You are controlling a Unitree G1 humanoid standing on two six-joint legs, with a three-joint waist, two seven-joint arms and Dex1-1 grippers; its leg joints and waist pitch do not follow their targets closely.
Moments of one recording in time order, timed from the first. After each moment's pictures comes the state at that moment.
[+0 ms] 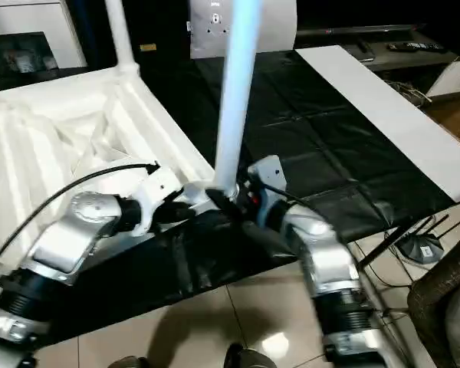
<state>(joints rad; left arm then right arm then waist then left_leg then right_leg) -0.52 0.38 -0.28 0.15 0.05 0.53 -0.90 -0.42 -0.23 0.05 0.26 0.19 0.25 0.82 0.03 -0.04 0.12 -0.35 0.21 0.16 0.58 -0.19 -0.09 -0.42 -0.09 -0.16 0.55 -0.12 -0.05</state>
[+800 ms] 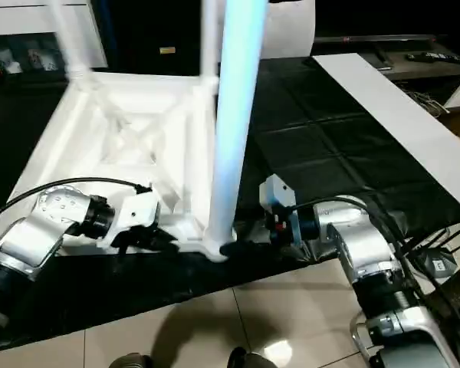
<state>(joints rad) -0.55 0.57 -0.39 0.30 0.00 0.09 -1.36 -0.51 -0.46 0.21 0.38 0.23 0.16 1.44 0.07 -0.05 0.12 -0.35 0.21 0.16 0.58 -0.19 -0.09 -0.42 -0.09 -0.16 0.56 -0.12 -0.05</state>
